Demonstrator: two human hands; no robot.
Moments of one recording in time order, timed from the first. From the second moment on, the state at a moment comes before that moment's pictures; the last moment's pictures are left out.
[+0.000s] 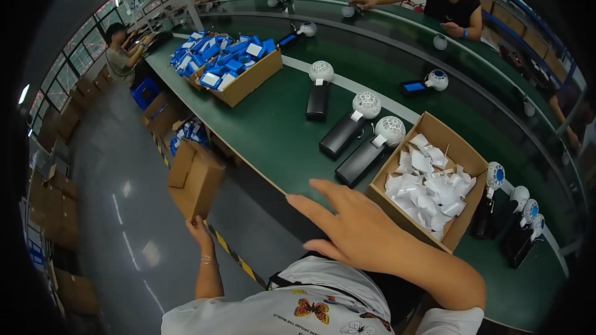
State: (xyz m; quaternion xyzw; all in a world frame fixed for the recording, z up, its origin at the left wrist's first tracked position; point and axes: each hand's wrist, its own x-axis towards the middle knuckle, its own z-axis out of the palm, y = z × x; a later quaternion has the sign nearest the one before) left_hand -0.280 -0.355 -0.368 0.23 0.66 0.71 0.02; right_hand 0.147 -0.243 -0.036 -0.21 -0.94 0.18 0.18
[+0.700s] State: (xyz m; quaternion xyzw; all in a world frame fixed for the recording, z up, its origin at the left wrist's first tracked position) left_hand -0.244 0.096 -0.073 0.79 0.61 0.05 -0.10; right_hand 0.253 -0.270 -0.073 -0.35 -0.88 0.14 0.30
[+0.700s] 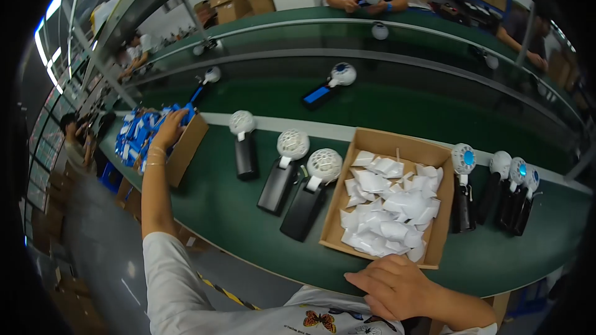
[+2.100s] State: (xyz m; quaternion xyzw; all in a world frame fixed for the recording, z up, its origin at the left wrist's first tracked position) left_hand -0.079 0.020 -0.032 0.89 0.46 0.01 -0.05; right_hand 0.311 -0.259 -0.053 -0.22 -0.95 -0.02 0.22
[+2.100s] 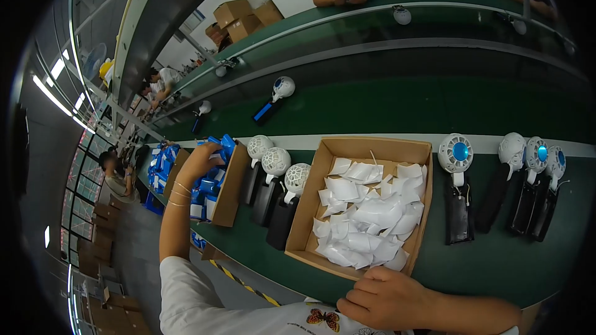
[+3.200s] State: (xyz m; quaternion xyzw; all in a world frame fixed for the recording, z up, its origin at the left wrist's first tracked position) left_hand 0.170 -0.126 -0.056 0.56 0.27 0.27 0.74; right_hand 0.315 -0.212 -0.079 -0.32 -0.86 -0.19 0.35
